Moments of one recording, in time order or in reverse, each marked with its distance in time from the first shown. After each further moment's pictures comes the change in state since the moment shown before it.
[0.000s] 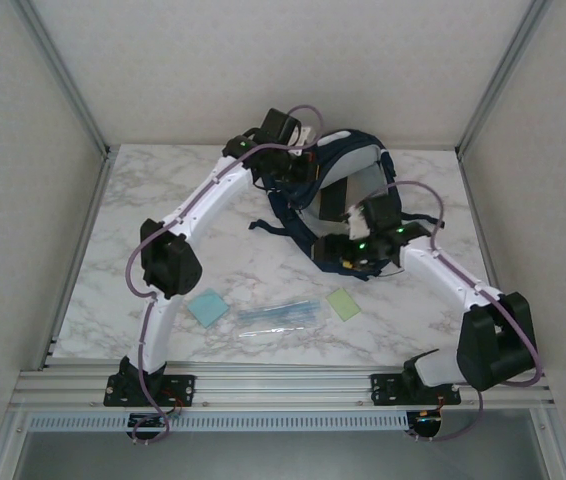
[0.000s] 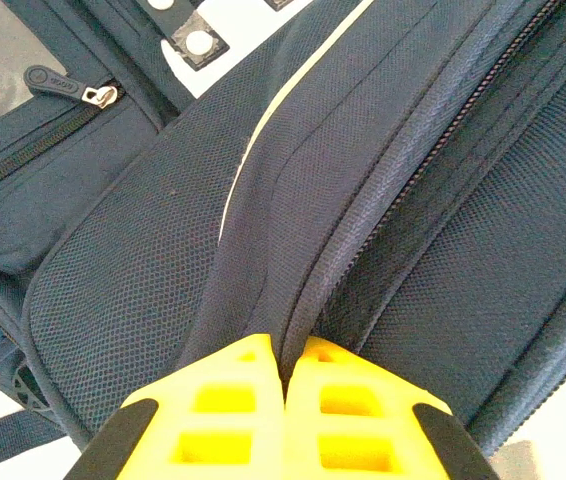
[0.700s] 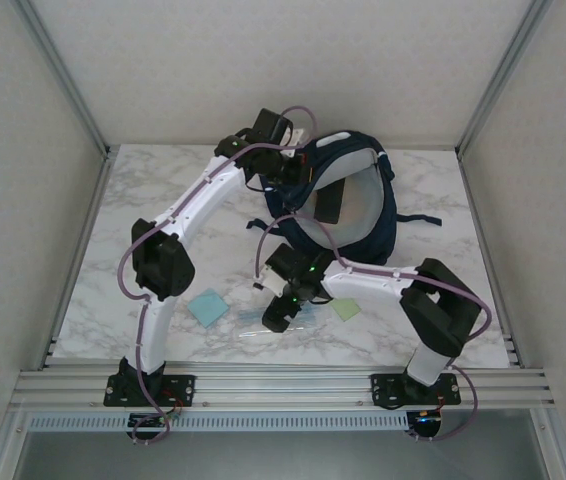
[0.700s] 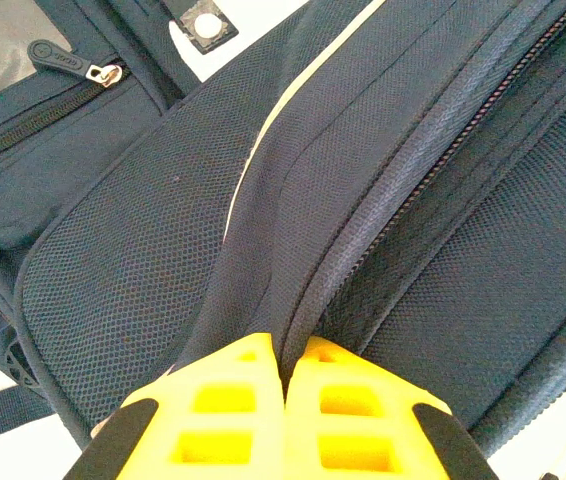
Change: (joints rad) left arm 0.021 -0.062 -0.089 -0.001 0.028 0.014; right arm 0.531 0.330 0.066 0.133 0.337 -0.538
